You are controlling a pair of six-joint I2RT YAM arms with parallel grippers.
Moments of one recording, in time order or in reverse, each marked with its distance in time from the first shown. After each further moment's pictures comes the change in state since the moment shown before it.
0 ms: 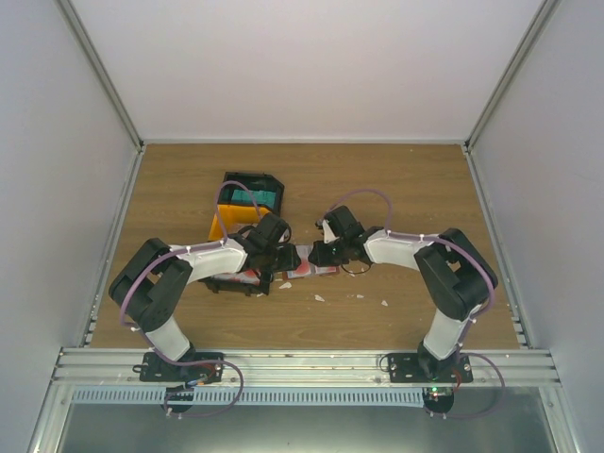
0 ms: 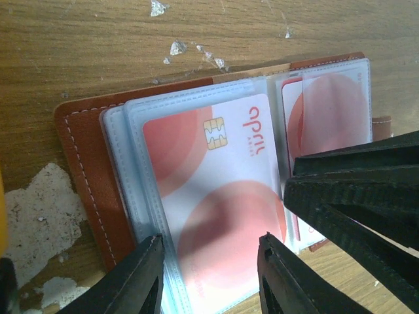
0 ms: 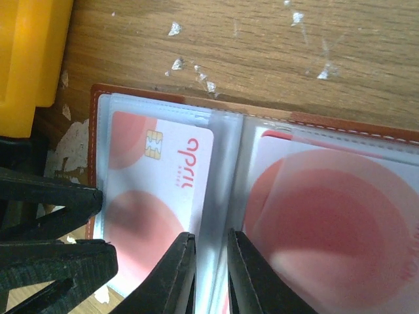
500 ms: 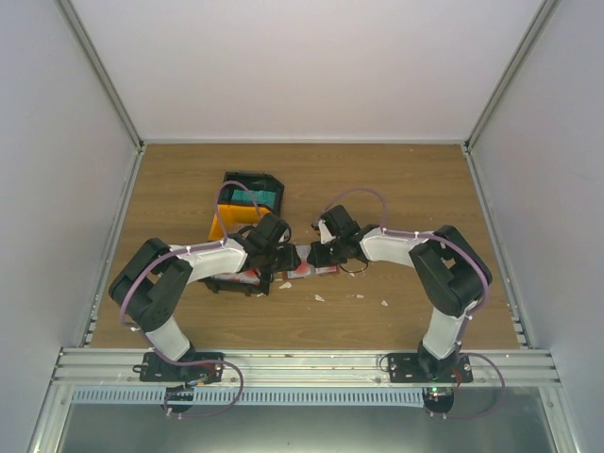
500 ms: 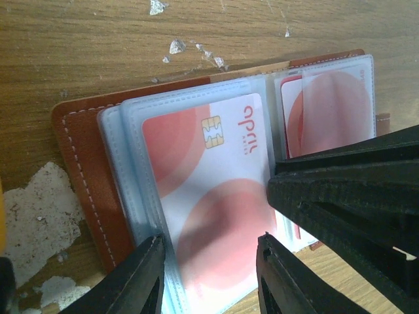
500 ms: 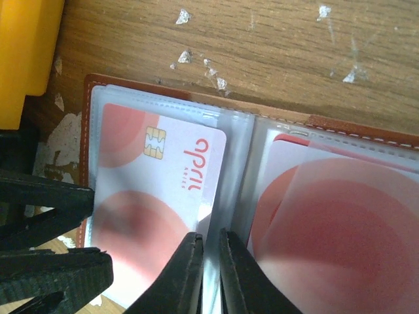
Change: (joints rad) left arm 0.000 0.000 0.000 0.000 0.003 0.000; right arm 0.008 0.043 0.037 -0.028 -0.014 -0.050
